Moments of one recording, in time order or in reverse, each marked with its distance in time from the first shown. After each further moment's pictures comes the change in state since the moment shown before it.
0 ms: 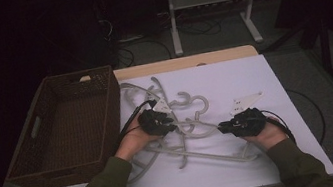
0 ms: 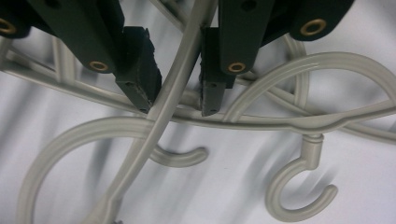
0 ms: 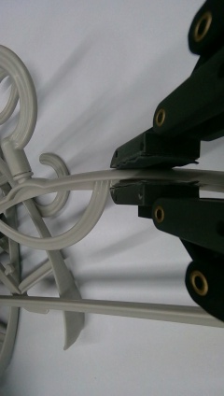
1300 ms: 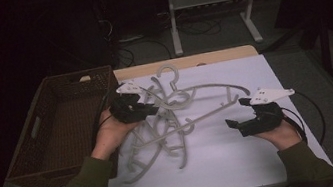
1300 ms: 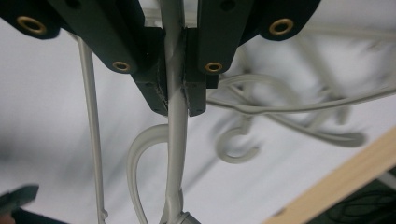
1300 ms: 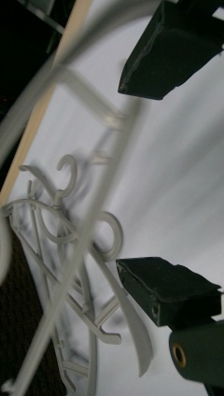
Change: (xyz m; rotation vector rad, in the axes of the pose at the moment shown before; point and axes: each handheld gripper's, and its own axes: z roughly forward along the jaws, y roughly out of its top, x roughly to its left) left arm 0.012 0.013 -0.109 -0.173 0.075 -0.224; right arm 0.001 -0.004 -0.043 -0.238 -0.204 0.117
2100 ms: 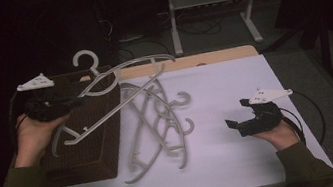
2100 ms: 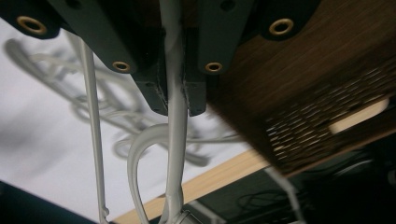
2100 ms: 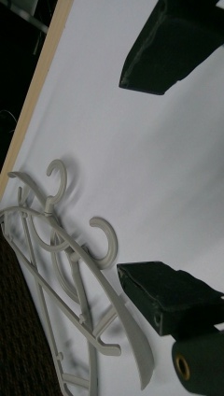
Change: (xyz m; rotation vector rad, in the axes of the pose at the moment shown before) left arm 0.082 -0.061 -0.150 -0.109 0.247 -0.182; right arm -0.005 -0.005 0.006 0.016 -0.012 0.042
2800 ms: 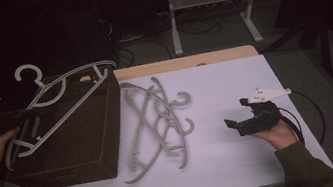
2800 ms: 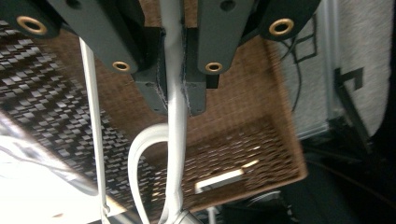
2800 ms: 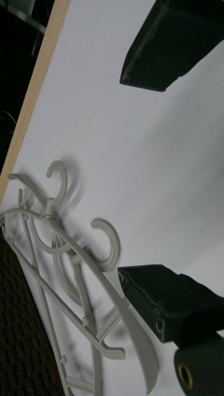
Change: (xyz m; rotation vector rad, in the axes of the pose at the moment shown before) left arm 0.083 -0.058 -0.064 0.044 0.264 -0.100; right arm -0.001 0.000 0.004 -0.002 -0.002 0.012
